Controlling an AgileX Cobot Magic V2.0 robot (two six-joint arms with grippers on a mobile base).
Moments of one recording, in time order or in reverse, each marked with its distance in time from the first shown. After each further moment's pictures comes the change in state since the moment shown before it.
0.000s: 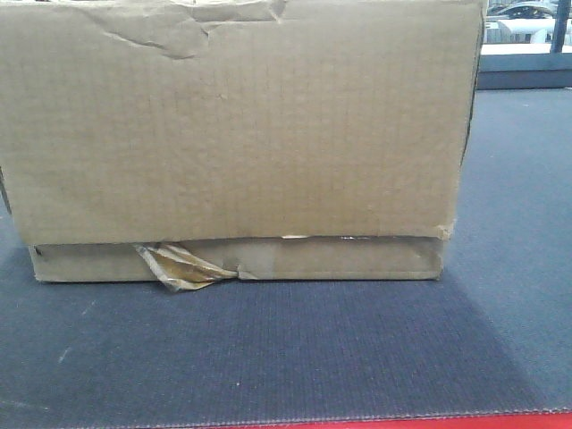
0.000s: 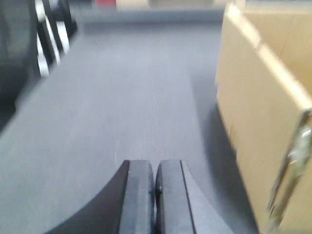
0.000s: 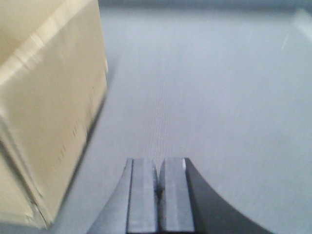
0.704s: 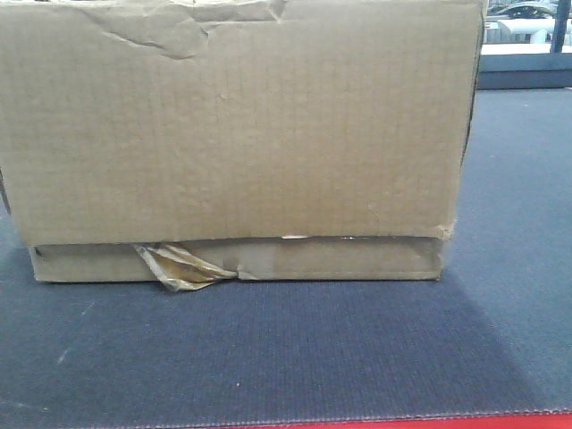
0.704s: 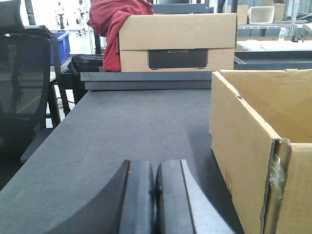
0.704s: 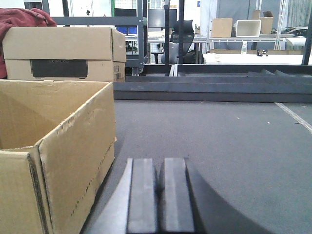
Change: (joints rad) left arm 0.000 -0.241 0.065 0.002 -0.034 0.000; right arm 0.000 -0.265 0.061 0.000 -0.051 -0.003
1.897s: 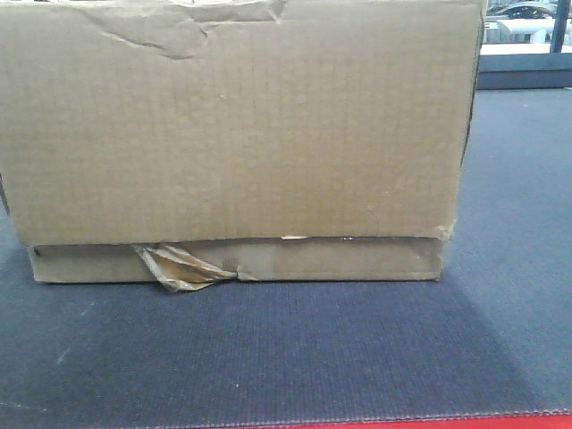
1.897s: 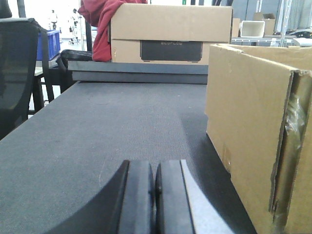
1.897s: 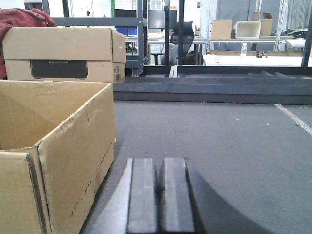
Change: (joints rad) left arm 0.000 -0.065 0.403 -0.047 -0.391 0.000; right arm 0.000 0.000 0.000 0.000 -0.004 -0.002
